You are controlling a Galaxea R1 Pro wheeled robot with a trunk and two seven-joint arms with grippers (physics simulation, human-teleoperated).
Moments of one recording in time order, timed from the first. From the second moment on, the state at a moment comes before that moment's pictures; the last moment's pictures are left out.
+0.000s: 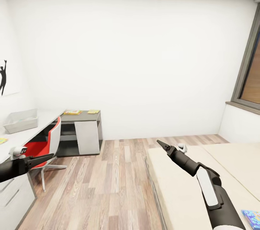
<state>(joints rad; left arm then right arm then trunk) -0.33 0.42 0.53 -1.39 0.10 0.92 -1.57 -0.41 0.01 -0.24 -1.22 -0.63 0.67 0.59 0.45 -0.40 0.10</state>
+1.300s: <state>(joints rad) -0.33 0.42 0.53 -1.39 0.10 0.92 -1.57 -0.41 0.01 -0.24 -1.22 -0.63 0.67 0.59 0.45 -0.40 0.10</state>
